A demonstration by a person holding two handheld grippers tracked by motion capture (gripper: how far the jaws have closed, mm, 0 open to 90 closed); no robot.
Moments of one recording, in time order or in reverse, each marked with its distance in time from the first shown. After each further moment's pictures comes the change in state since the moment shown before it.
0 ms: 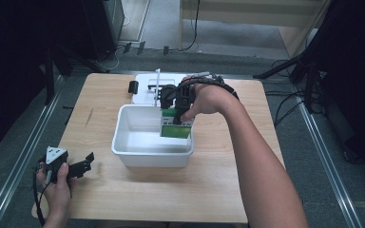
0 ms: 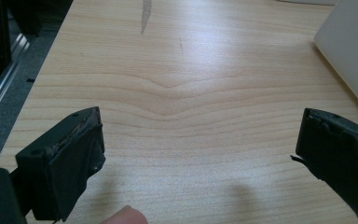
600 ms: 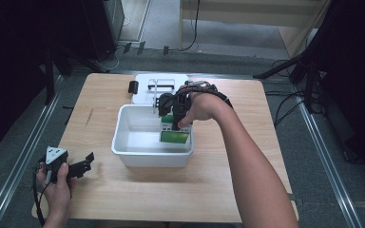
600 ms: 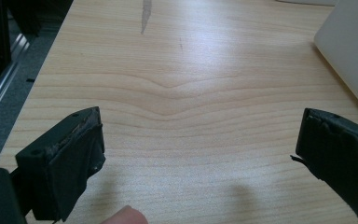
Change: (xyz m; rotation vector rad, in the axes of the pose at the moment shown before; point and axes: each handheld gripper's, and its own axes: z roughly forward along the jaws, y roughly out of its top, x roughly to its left) left arm 0.000 0.000 0.000 0.000 0.000 0.003; right arm -0.002 0.003 0.036 0.035 0.022 0.009
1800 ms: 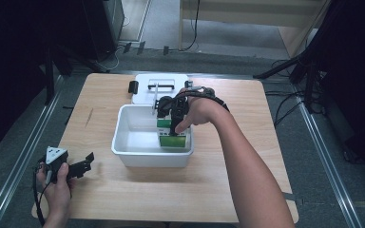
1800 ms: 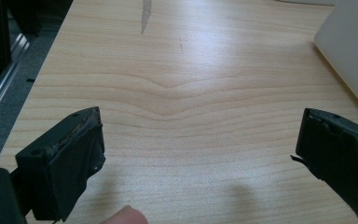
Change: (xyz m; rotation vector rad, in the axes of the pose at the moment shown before) left arm 0.000 0.000 0.000 -0.002 0.000 -0.005; right arm -0.002 0.000 0.018 -0.031 0.000 0.110
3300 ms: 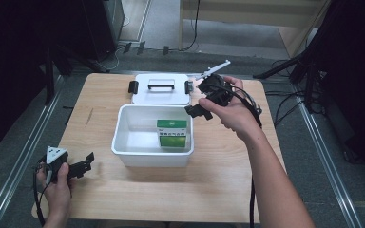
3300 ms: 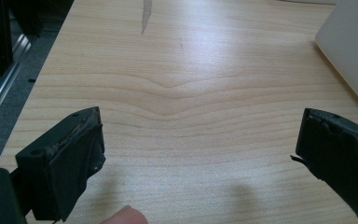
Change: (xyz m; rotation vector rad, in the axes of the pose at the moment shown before) left arm -0.001 0.000 0.000 -0.002 0.004 0.004; right arm 0.000 -0.100 -0.065 -0.511 -0.260 0.667
